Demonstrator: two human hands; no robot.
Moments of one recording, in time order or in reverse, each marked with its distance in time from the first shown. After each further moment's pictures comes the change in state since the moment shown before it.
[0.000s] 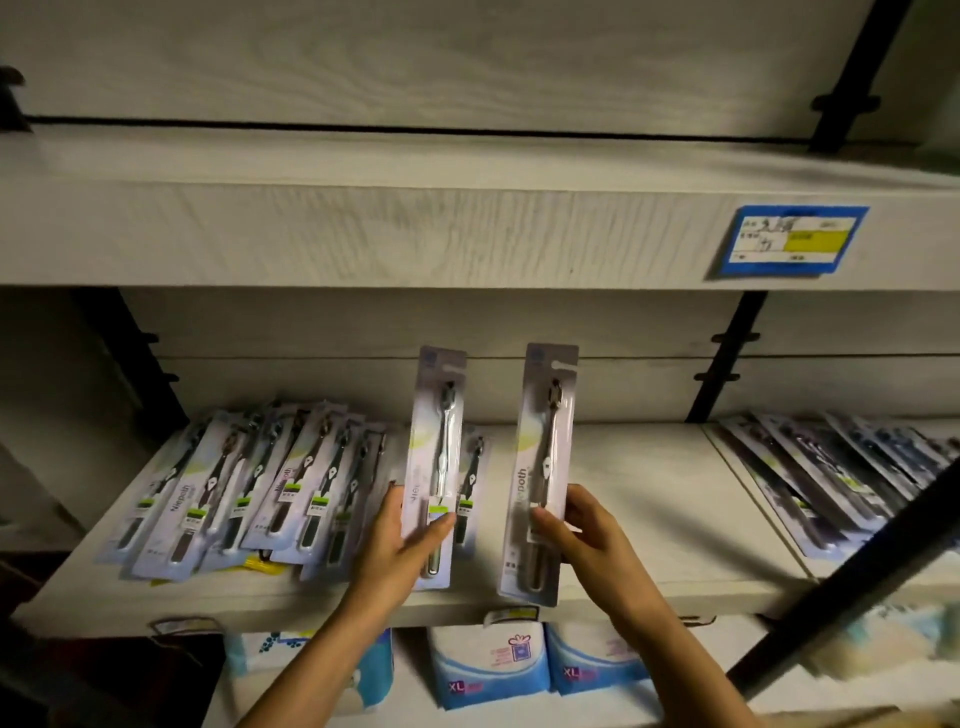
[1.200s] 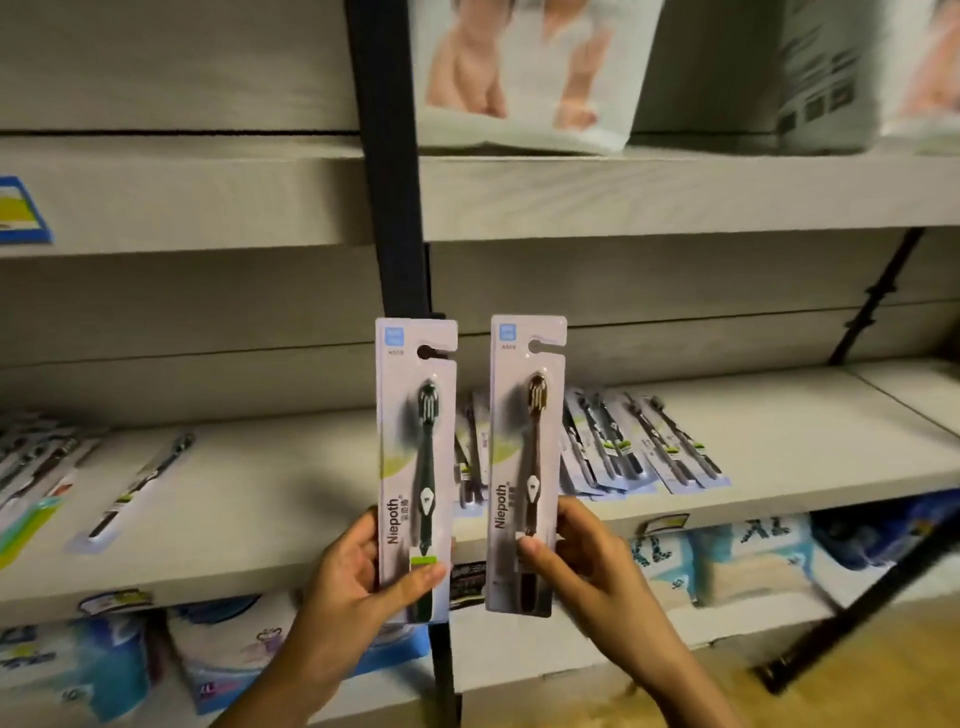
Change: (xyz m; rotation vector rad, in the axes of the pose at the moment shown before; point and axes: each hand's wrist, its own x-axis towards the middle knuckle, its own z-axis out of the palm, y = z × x) left_hand -0.138 0.071 0.405 -0.171 -0.213 -0.009; right_hand -0.163 0.023 -0.412 -0.101 0.023 -0.163
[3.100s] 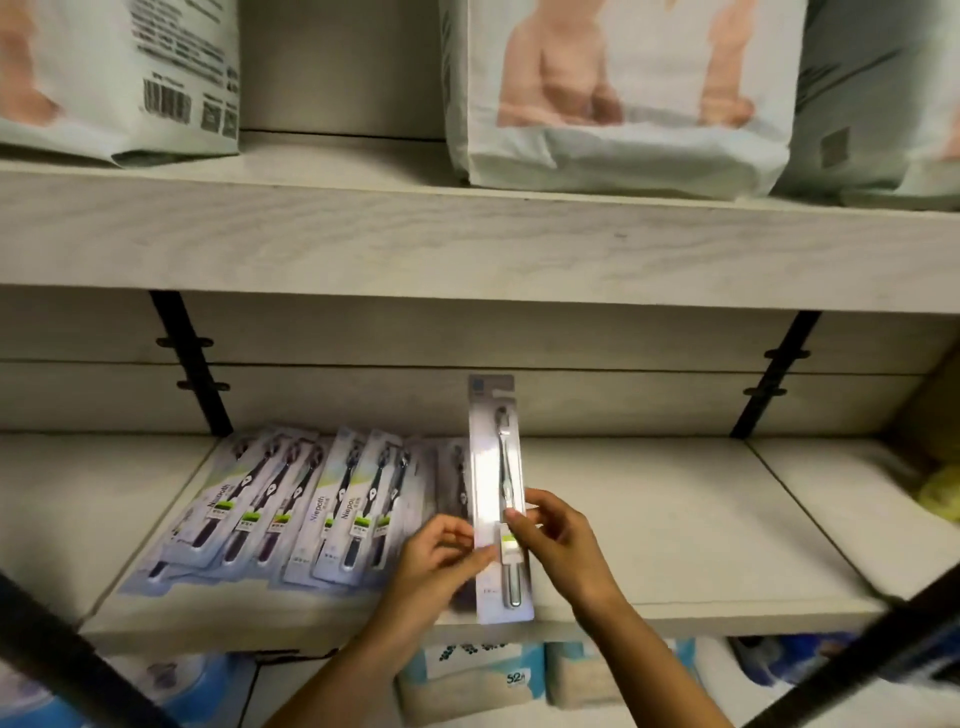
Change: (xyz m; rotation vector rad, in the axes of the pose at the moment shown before) left_hand 0.199 -0.080 0.385 0.107 0.088 -0.103; right_hand 0.132 0.154 -0.358 0.018 0.033 0.135
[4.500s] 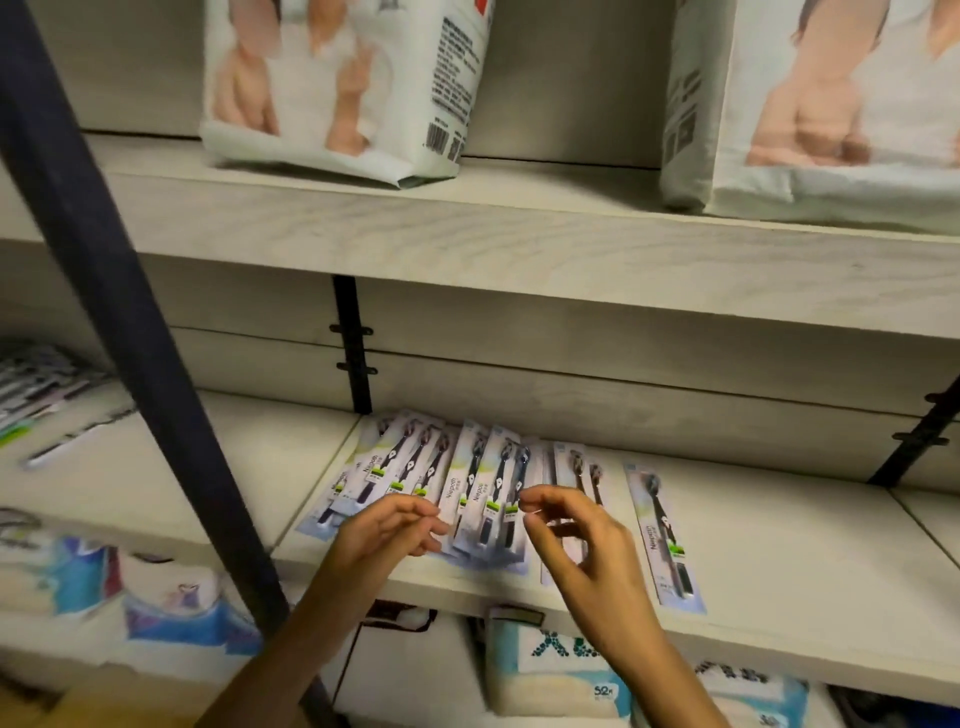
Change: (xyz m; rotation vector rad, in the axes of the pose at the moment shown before) left_hand -0.087 0.030 -0.163 0.016 0.125 0.296; right_hand -0.062 -0.078 0.103 -0.265 -0.060 -0.458
